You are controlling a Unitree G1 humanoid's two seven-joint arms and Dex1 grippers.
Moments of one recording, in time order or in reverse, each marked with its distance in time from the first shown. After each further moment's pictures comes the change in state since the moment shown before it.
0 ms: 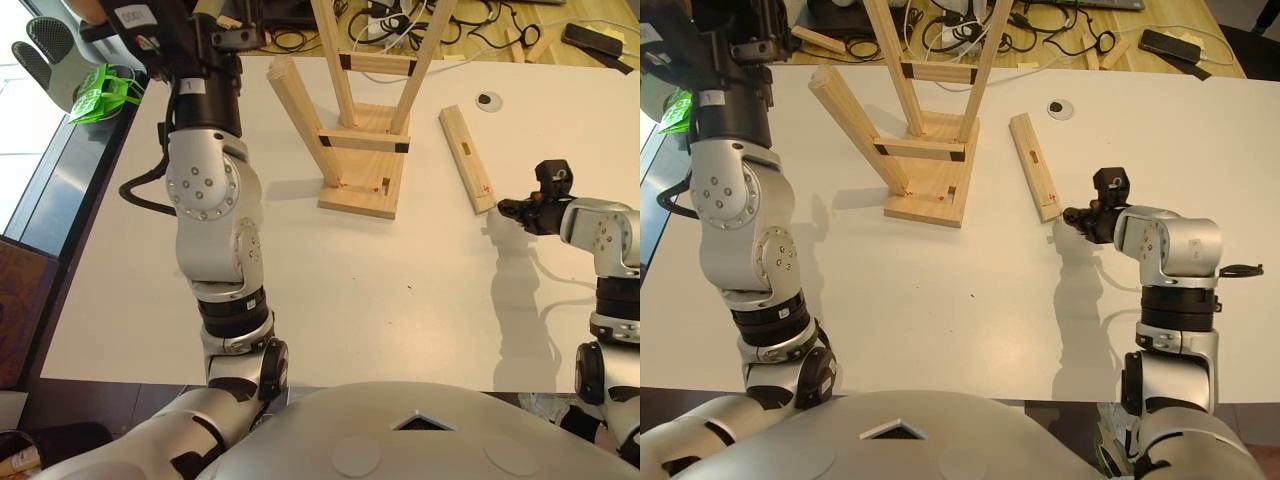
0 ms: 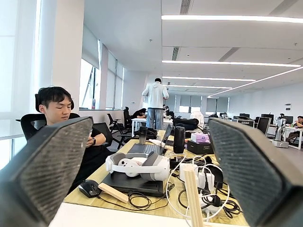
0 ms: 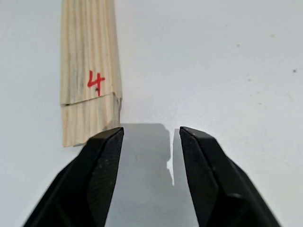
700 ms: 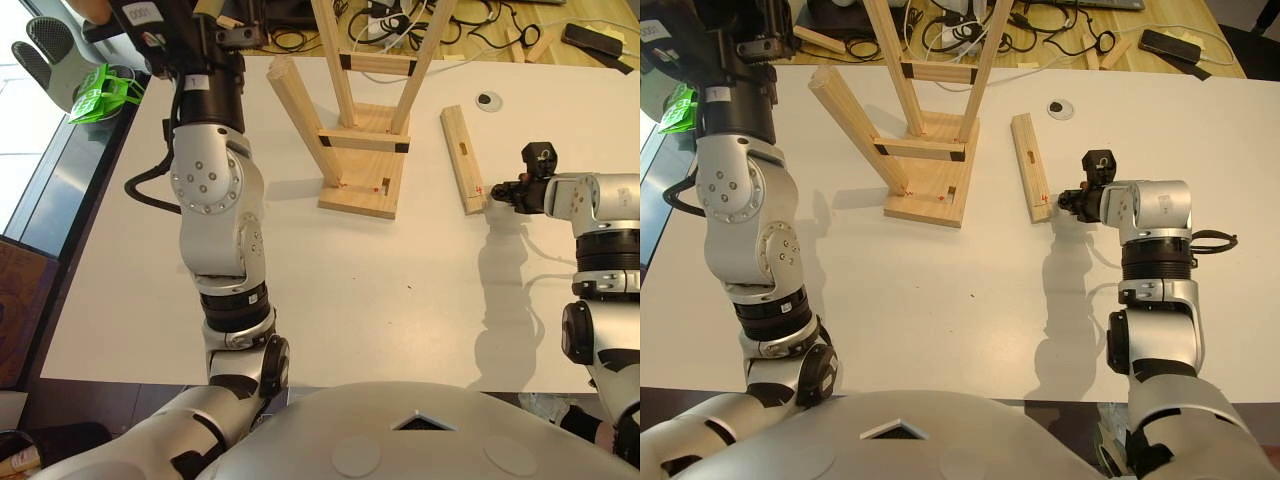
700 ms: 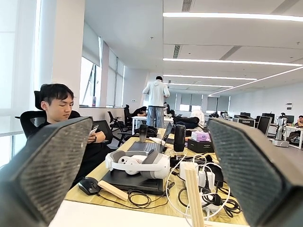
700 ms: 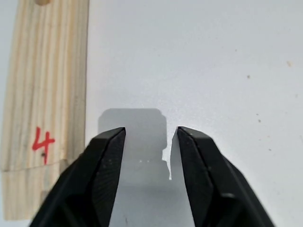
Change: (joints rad) left arm -0.021 -0.004 0.007 0.045 0.000 -0.015 0.000; right arm -0.228 0.064 0.027 0.352 -0.126 -0.081 -0.039
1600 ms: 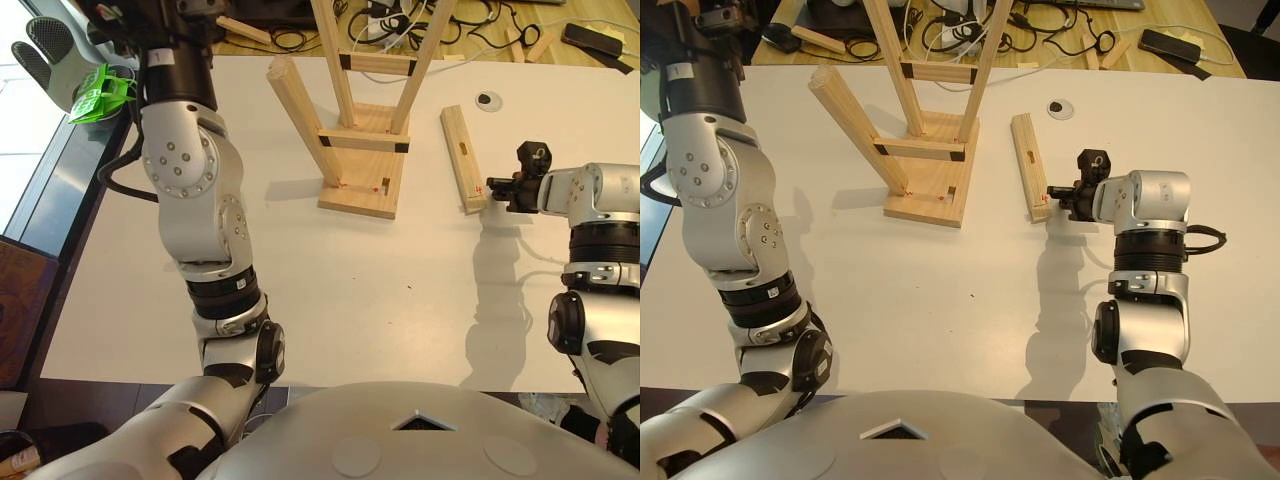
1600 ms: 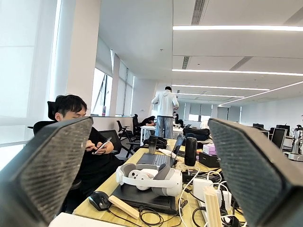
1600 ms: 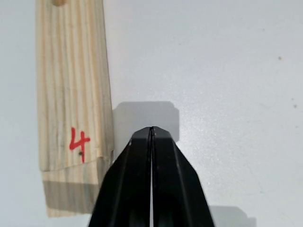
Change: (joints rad) left arm -0.065 0.030 0.075 0.038 -0.002 -0.026 0.002; right arm -0.041 0.061 -0.034 -0.002 -0.017 0.078 -0.011
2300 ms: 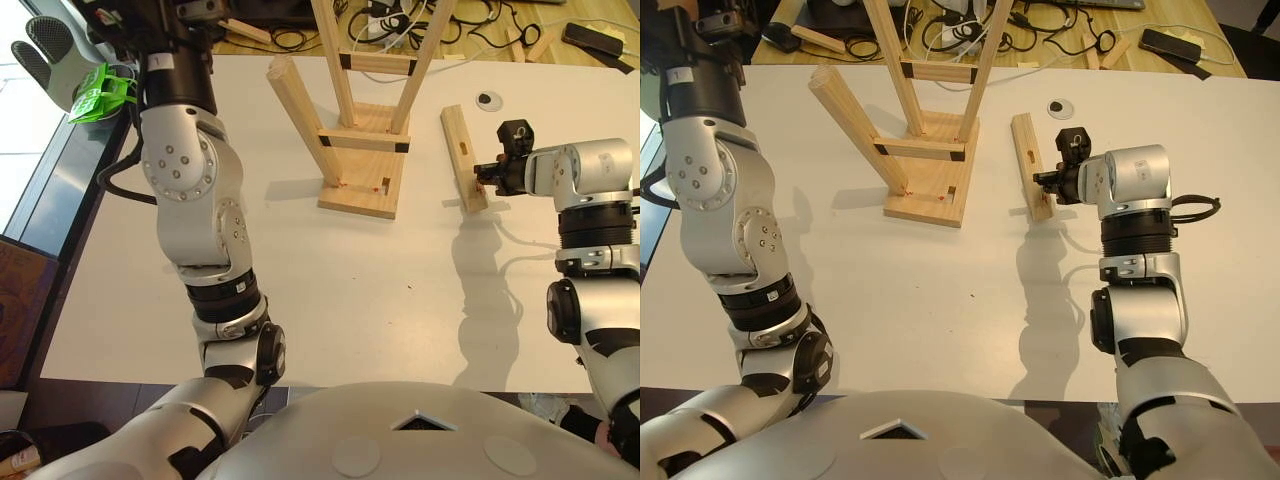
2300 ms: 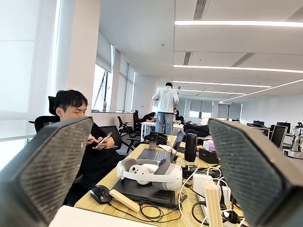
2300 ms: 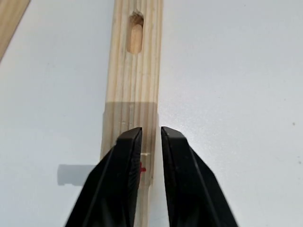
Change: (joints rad) left arm 0.011 -0.007 0.004 -0.027 -0.007 0.039 0.007; right arm -0.090 0.014 0.101 -0.005 -0.030 0.036 0.038
